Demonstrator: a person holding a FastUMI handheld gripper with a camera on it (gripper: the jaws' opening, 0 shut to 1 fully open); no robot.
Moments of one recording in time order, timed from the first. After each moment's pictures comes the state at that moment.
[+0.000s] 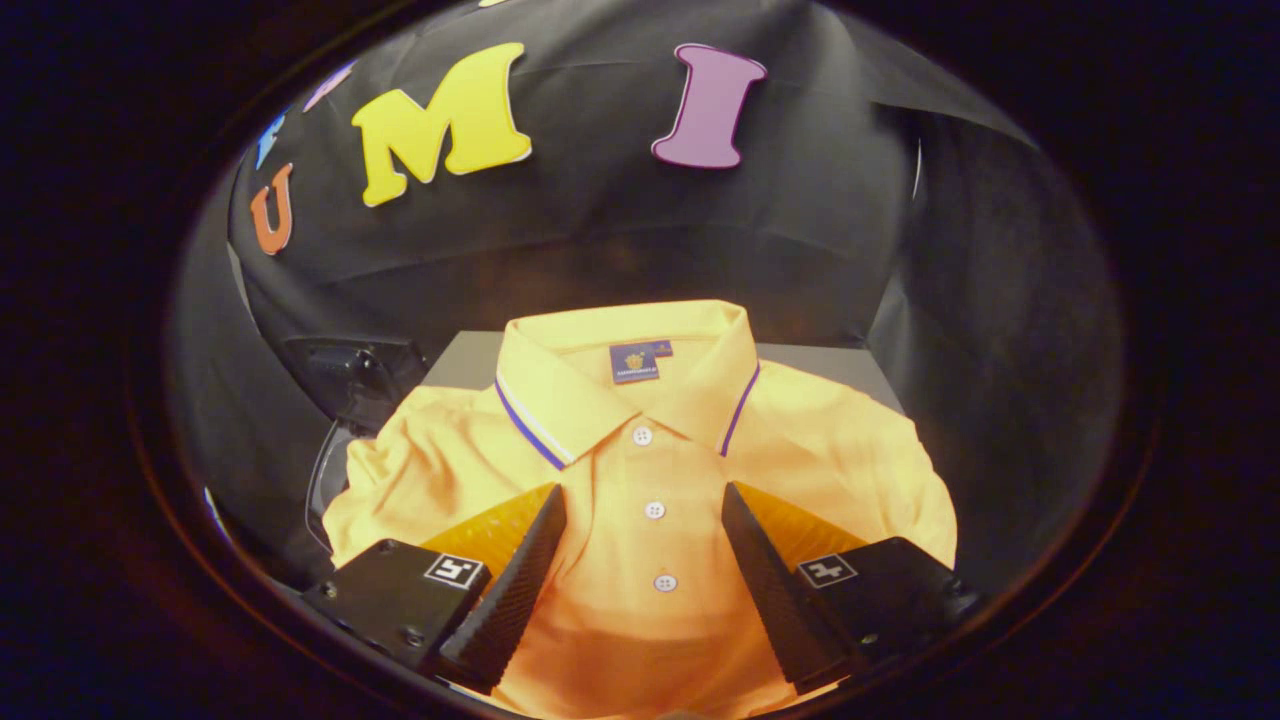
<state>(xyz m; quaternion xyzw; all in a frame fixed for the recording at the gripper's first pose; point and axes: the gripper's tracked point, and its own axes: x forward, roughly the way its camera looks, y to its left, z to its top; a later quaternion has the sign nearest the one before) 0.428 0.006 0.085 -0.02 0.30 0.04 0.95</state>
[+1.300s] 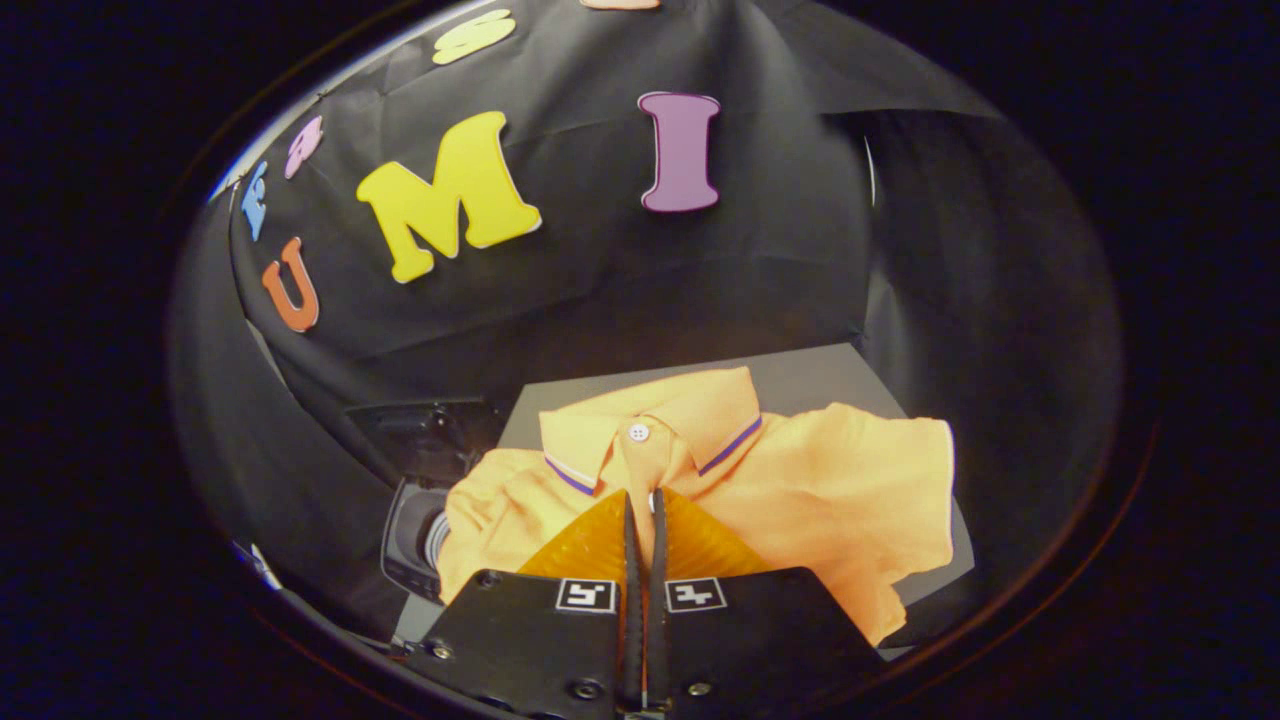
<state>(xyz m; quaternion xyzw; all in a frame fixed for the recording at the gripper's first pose) 0.344 0.041 0.159 0.08 0.22 0.07 0.97</state>
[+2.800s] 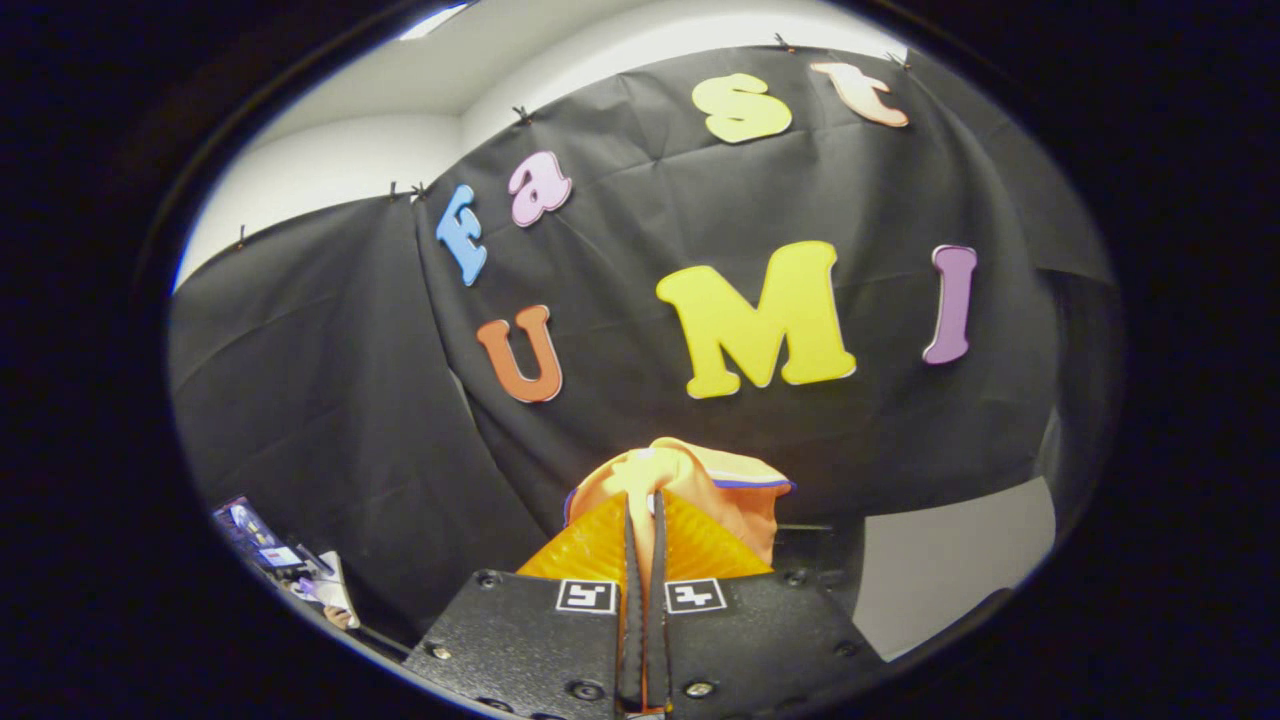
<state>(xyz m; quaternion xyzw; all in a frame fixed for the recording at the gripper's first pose) 0.239 0.388 0.323 0.06 0.09 0.30 0.95</state>
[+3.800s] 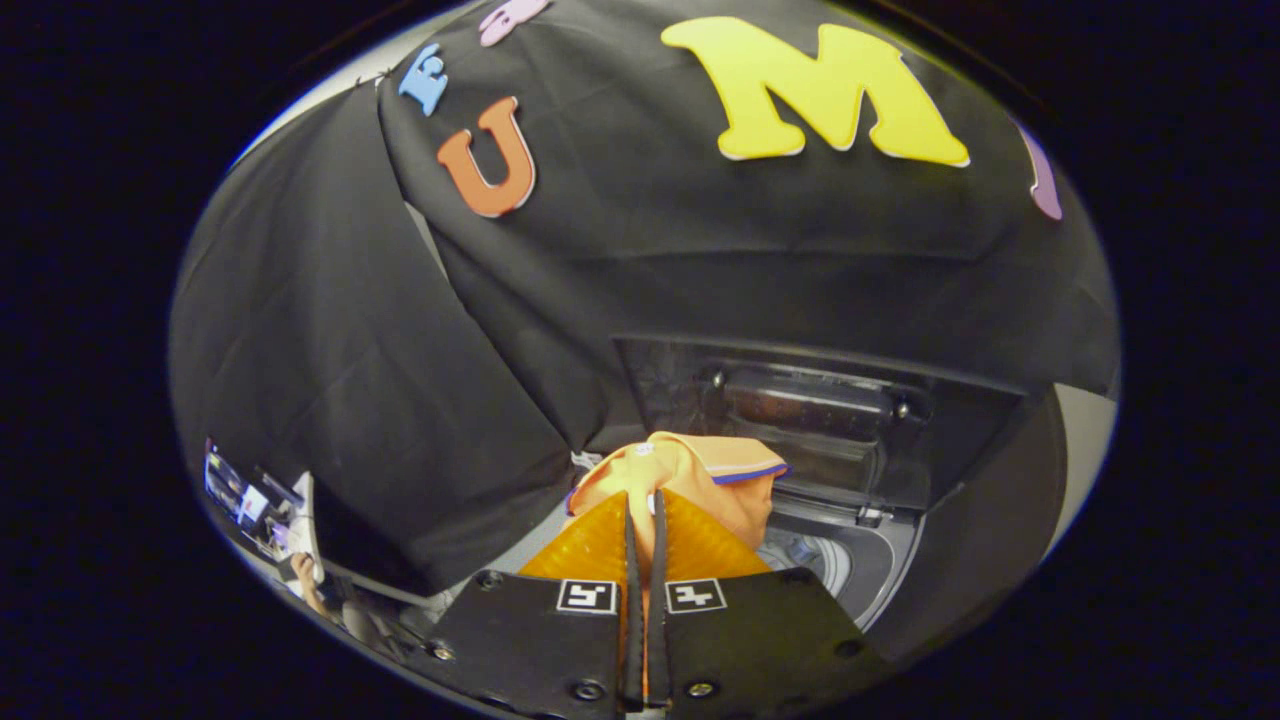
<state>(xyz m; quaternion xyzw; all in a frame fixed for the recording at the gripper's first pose) 0.393 0.485 0.040 -0.03 0.31 0.31 0.90</state>
